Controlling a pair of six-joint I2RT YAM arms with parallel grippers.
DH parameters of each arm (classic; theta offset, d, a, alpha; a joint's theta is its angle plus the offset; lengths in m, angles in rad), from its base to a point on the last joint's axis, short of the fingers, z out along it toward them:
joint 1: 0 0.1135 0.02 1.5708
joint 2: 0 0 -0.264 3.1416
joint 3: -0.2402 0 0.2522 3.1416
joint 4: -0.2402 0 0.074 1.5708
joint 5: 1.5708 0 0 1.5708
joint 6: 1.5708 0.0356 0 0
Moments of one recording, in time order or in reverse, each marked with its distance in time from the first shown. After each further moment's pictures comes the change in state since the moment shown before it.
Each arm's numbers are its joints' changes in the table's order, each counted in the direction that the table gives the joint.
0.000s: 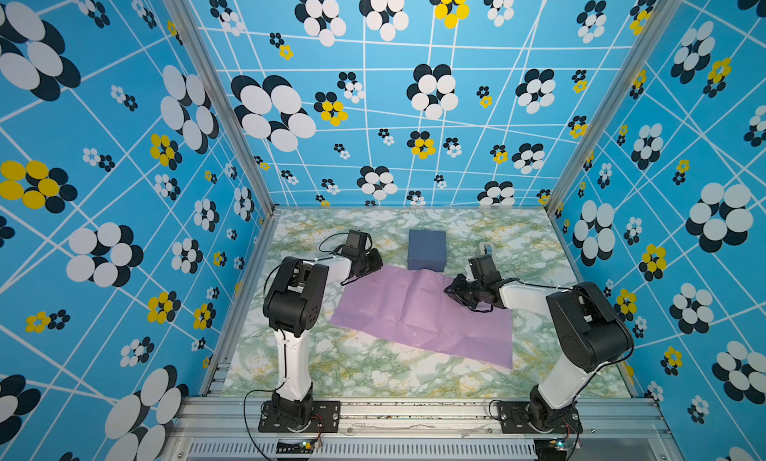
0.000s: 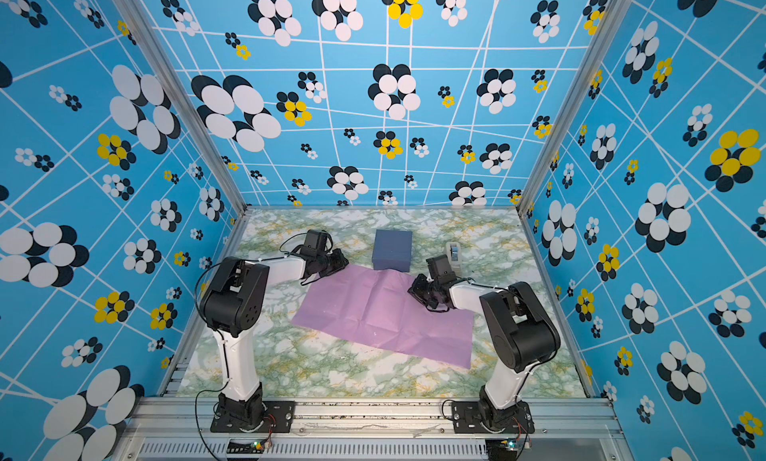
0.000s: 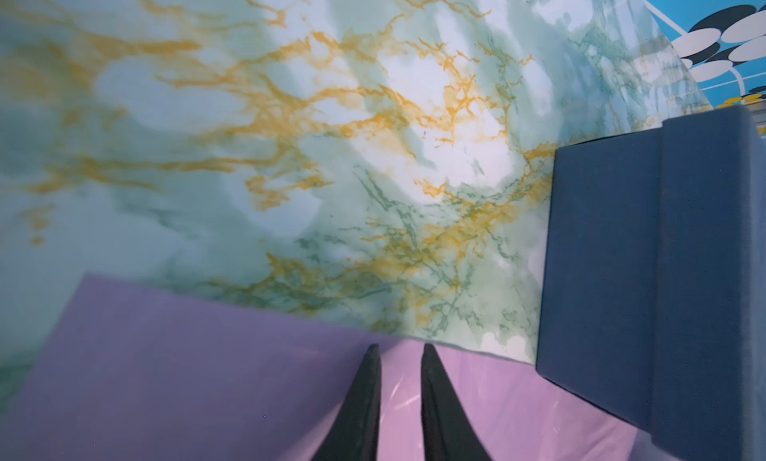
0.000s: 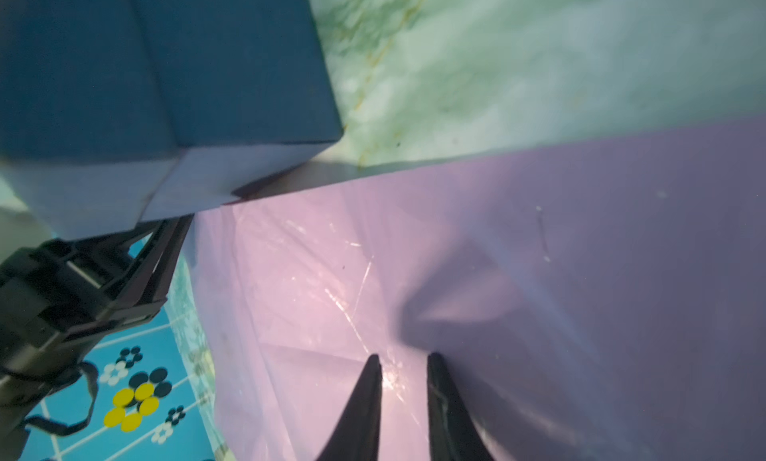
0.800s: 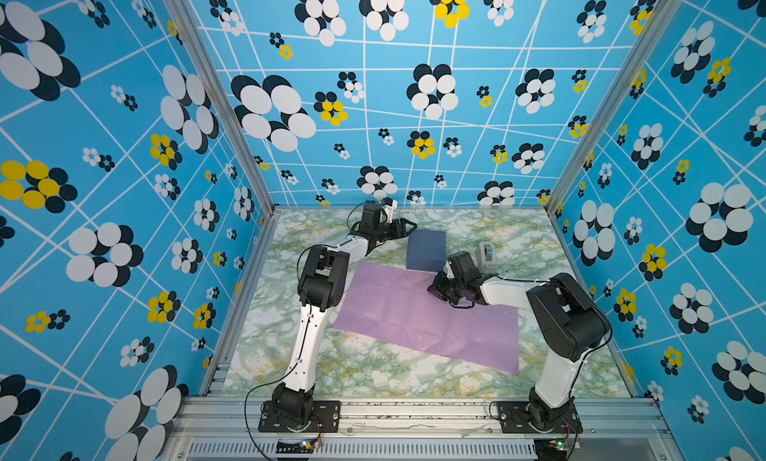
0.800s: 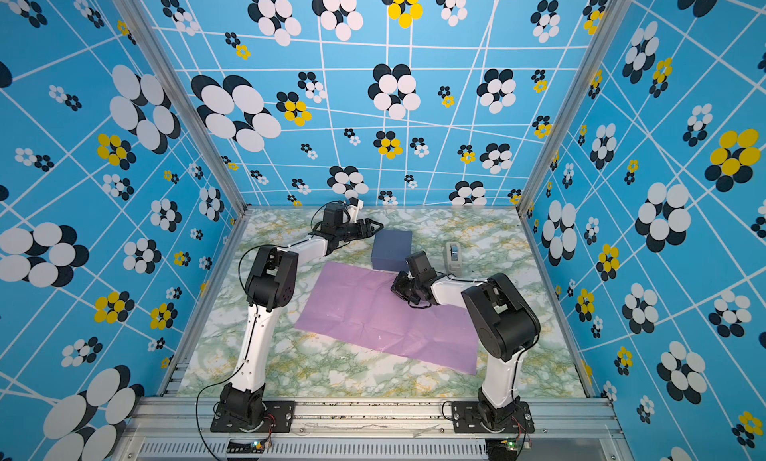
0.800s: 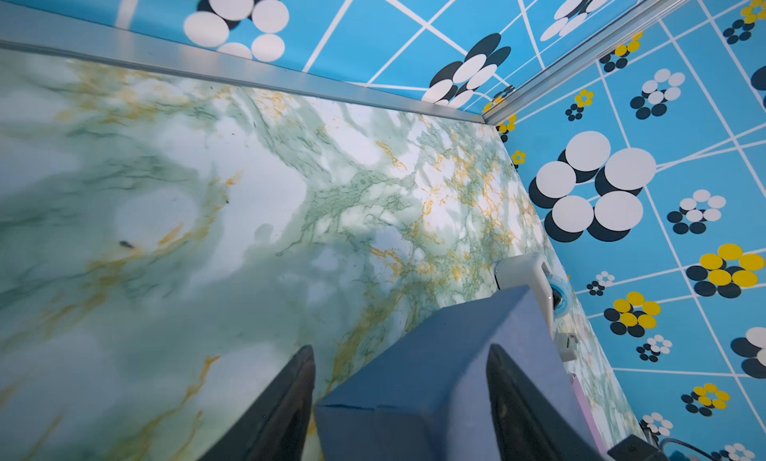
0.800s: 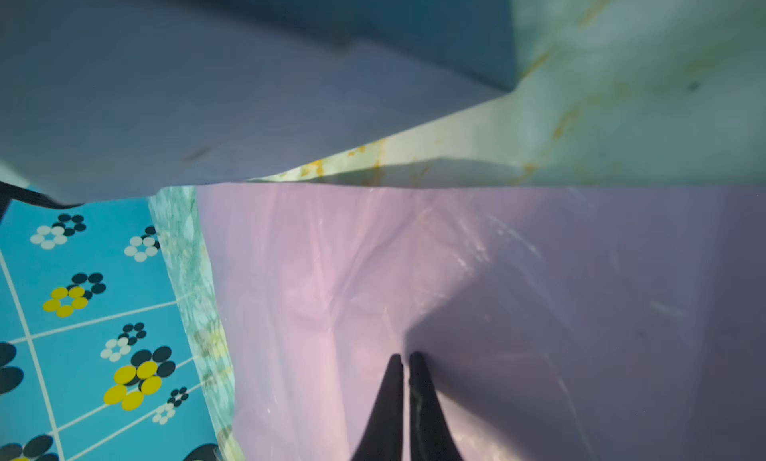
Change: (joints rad) left arm -0.027 -0.469 -0.642 0.254 0.433 0.065; right arm 0.125 -0.145 -0.113 0.092 -0.004 0.074
